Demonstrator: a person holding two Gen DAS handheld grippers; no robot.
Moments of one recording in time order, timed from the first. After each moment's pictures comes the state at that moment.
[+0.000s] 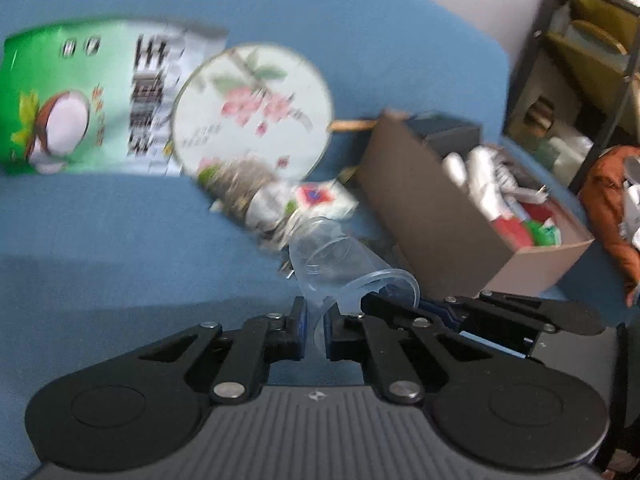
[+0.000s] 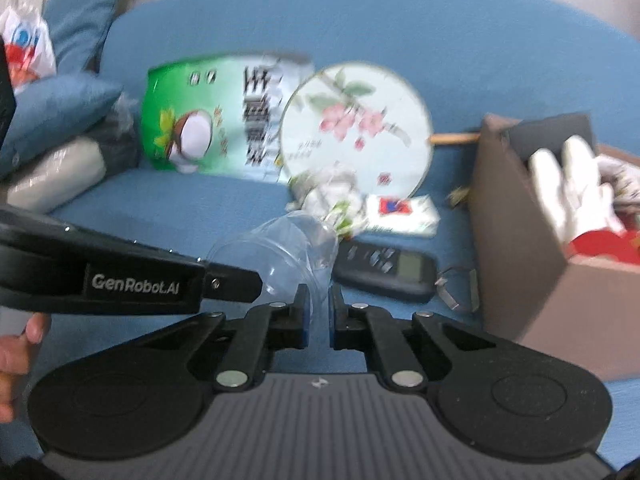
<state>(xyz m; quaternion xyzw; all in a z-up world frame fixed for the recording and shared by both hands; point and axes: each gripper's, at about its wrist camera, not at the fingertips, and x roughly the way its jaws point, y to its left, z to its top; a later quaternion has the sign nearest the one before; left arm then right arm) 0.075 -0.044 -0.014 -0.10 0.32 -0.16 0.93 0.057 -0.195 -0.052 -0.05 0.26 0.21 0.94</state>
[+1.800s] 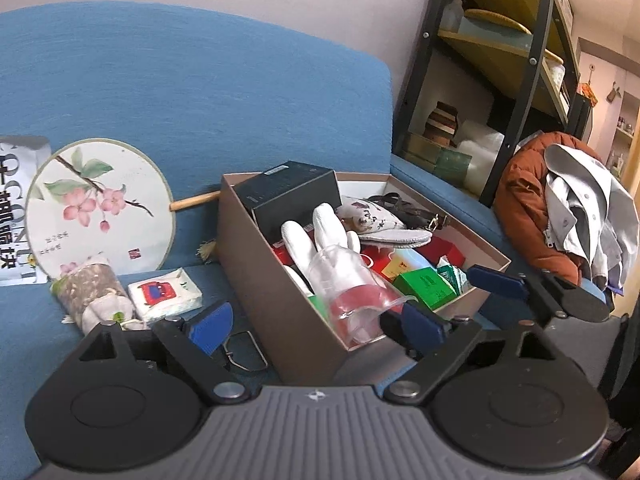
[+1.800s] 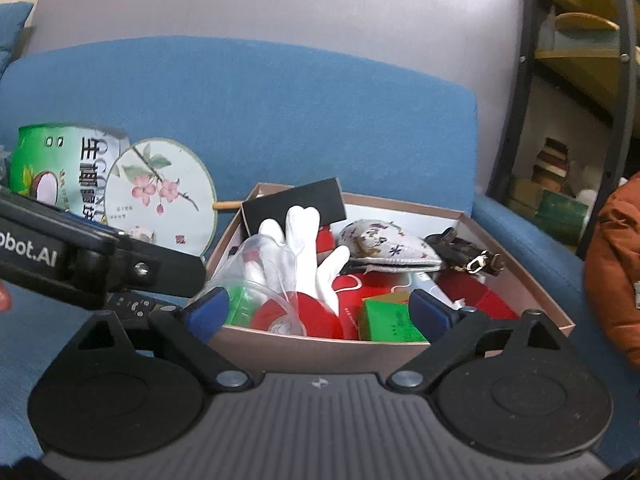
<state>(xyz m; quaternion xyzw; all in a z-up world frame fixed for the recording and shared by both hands) 0.097 -0.150 0.032 -0.05 0.25 -0.26 0.93 0.055 -0.331 -0.002 -0.09 0.17 0.03 0.98</state>
